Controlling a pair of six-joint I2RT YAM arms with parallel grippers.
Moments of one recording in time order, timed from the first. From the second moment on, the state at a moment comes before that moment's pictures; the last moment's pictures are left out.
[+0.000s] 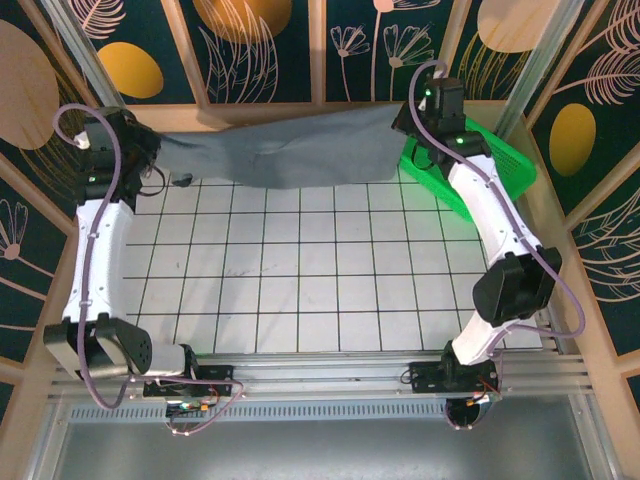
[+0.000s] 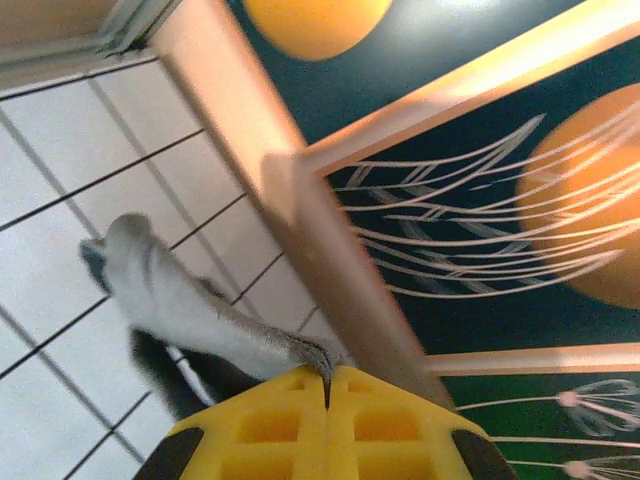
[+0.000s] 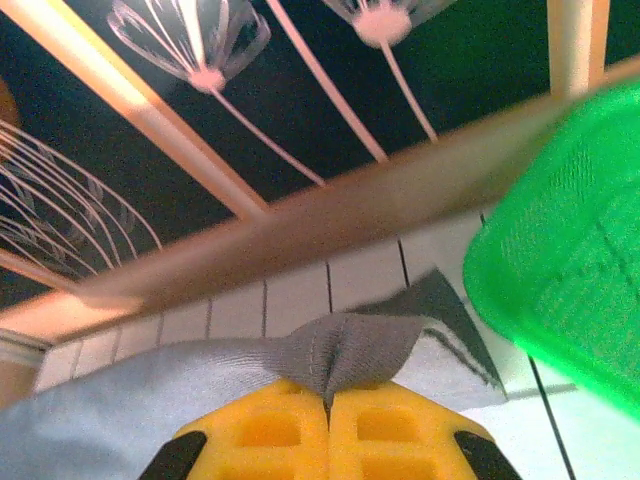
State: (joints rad) left arm 0.11 1.36 1.51 -0.56 0.01 -1.04; right arm 0.26 1.67 1.74 -0.46 0.01 0.52
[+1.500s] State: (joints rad) left arm 0.24 1.69 2.30 -0.48 0.12 -1.04; right arm 0.19 1.86 2.27 -0.32 -0.25 0.67
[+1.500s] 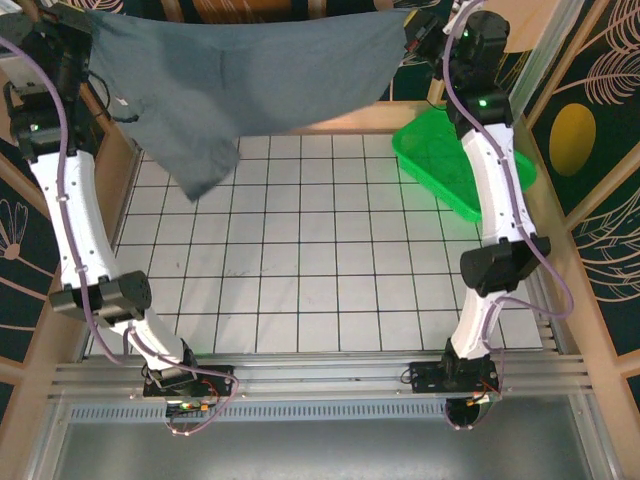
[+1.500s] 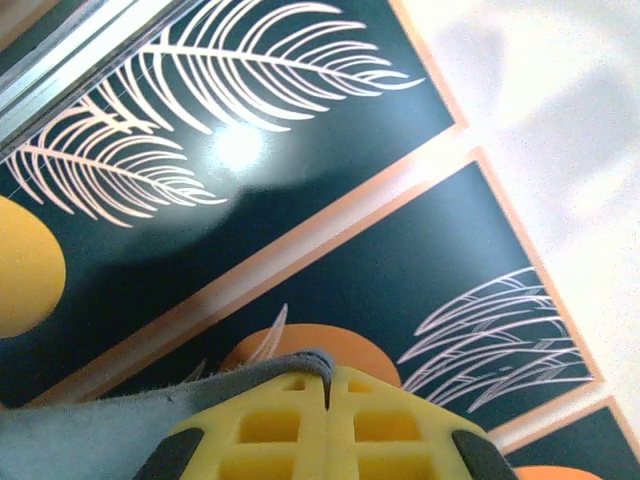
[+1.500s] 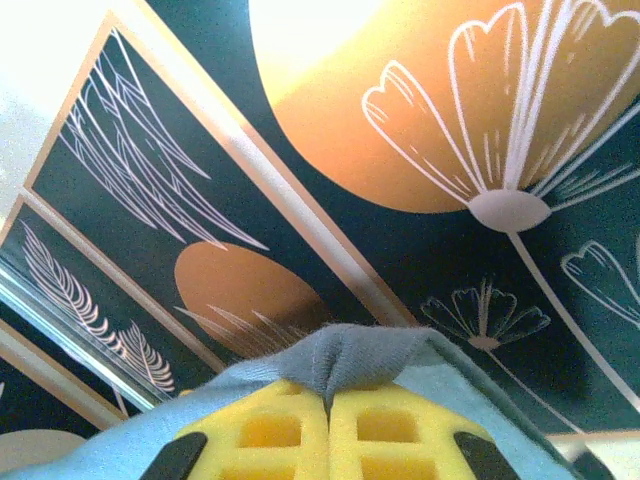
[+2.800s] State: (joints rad) left arm -0.53 1.34 0.71 -0.71 0.09 -0.99; right arm 0.35 1.45 1.03 -0.49 0.00 0.64
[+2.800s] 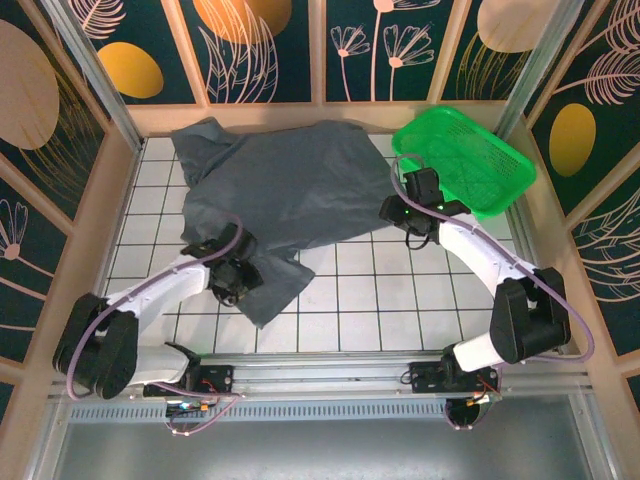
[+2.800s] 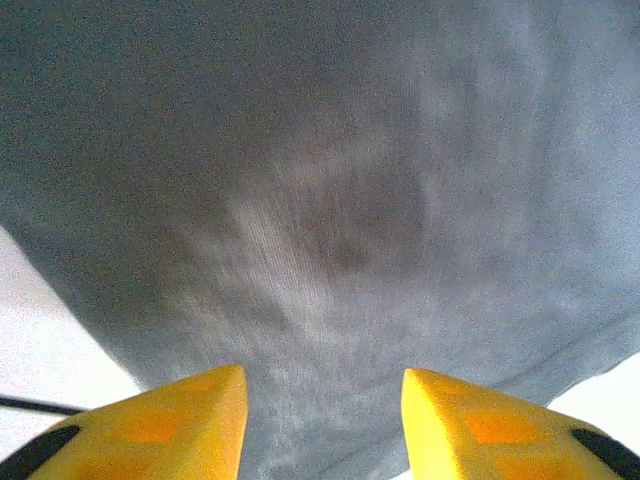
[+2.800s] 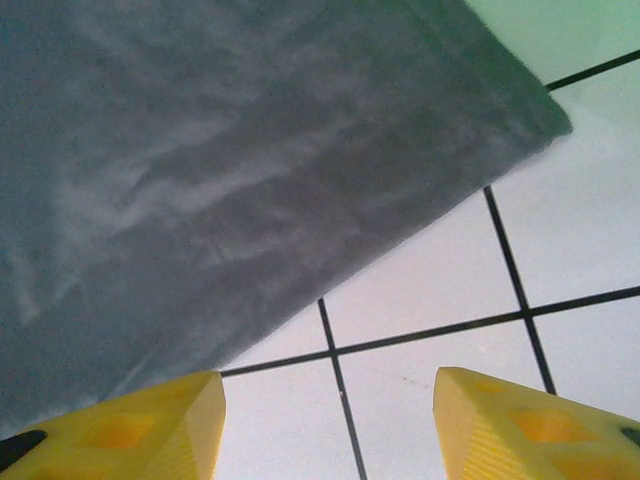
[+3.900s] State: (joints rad) left arm -0.57 0.92 0.61 -1.03 -0.21 -1.42; right arm 0.25 1.46 1.02 -0.50 0.04 0.68
